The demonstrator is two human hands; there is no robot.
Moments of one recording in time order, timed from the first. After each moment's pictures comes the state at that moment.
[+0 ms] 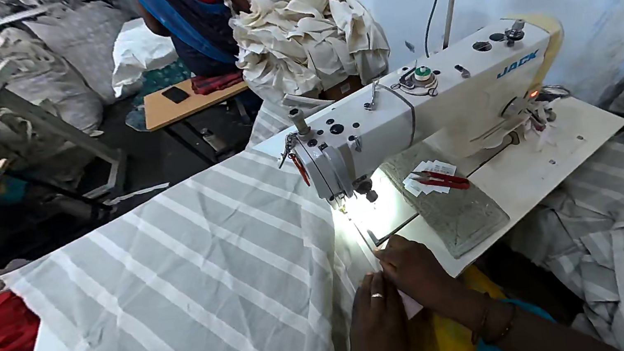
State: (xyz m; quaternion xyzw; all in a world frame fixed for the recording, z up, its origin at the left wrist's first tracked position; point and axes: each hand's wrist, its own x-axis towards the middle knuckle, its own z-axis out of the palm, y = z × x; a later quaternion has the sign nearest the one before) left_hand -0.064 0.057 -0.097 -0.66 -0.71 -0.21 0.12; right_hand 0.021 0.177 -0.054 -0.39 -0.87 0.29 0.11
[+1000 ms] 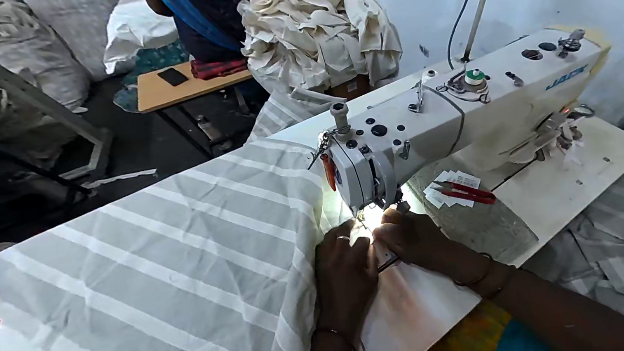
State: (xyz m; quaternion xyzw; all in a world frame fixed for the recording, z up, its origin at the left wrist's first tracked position) left_hand -0.160 0.142 -0.086 -0.62 -0.72 -0.27 0.12; right_hand -0.009 0.259 -0.088 -0.20 -0.93 0.12 0.27
